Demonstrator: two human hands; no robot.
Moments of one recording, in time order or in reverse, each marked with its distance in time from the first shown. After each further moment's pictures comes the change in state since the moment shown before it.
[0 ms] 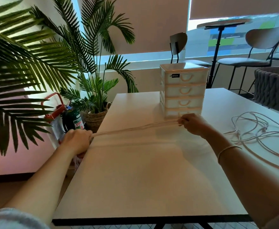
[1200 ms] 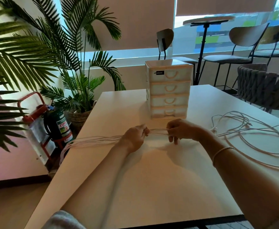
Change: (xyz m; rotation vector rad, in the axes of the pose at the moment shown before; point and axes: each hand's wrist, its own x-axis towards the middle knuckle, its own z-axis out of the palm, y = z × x) left_hand 0.017 0.197 -0.014 -0.815 0.002 0.417; right_hand -0.011 0.013 -0.009 0.121 -0.396 0.020
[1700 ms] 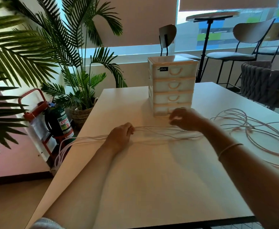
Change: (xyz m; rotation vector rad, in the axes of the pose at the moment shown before) left_hand -0.012 -0.044 -0.017 0.066 0.140 -0.077; right_hand -0.002 -0.014 -0.013 -0.392 0.229 -0.031
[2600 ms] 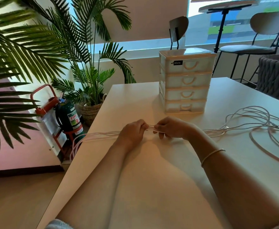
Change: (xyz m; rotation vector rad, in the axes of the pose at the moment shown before) left_hand 0.000 0.006 -0.001 -0.008 -0.020 0.005; right_hand 0.026 -0.057 0.054 0.425 -0.284 -0.019
